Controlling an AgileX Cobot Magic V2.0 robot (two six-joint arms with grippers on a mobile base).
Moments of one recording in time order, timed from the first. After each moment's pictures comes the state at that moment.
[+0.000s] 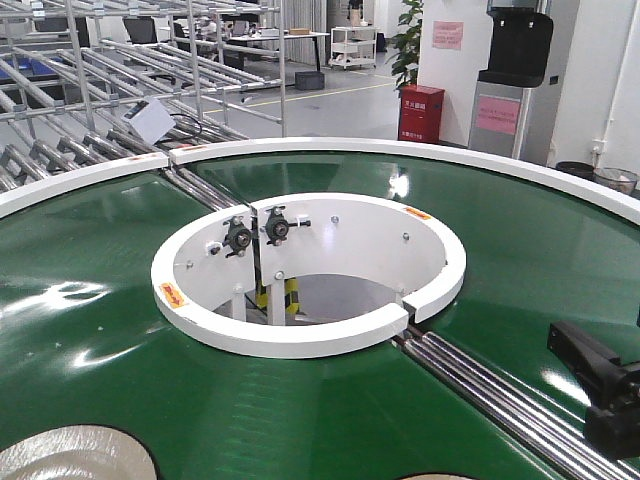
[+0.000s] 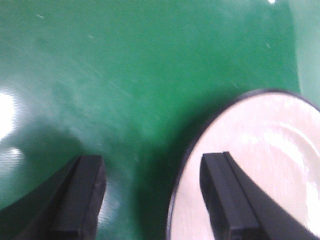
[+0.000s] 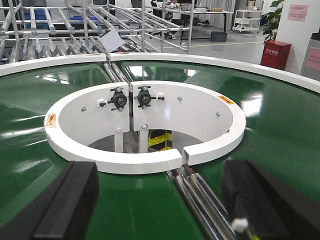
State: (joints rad) left arm 0.54 1.97 -1.50 -0.71 1.18 0.83; right arm 0.27 0.80 -0.65 0.06 0.05 -0.10
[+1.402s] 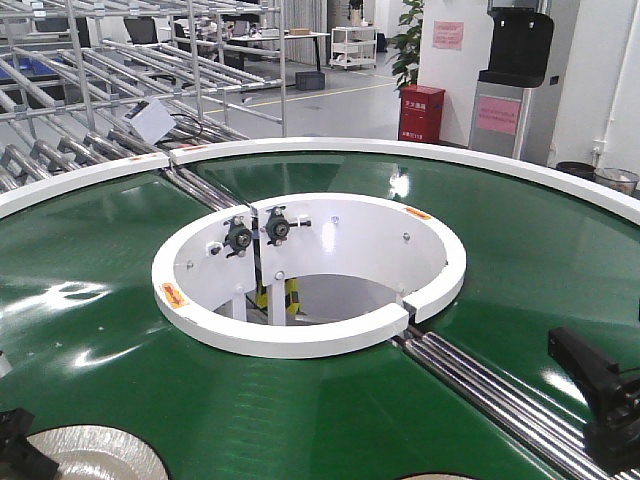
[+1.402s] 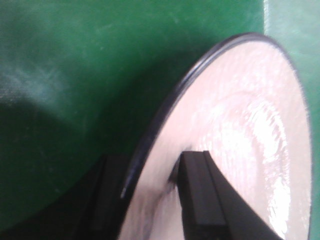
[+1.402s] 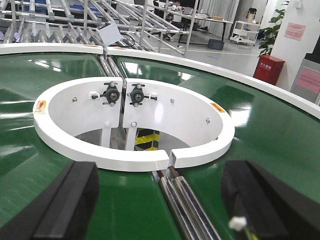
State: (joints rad) left arm 0.37 2.08 -1.42 -0.73 1.23 0.72; right arm 0.27 0.80 -0.65 0.06 0.05 -0.23
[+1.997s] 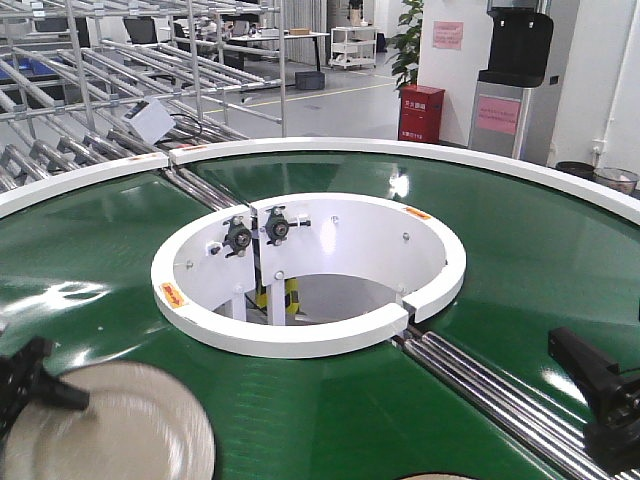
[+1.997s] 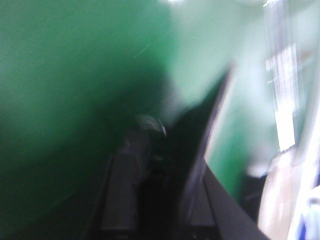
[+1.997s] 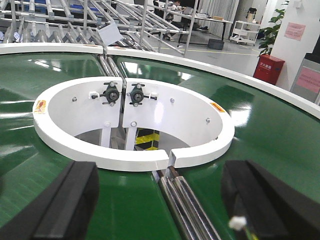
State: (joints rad) left arm 0.35 1.98 -1.40 -1.08 1.17 0.57; right arm 0.27 0.80 -0.65 0.06 0.05 -0.23
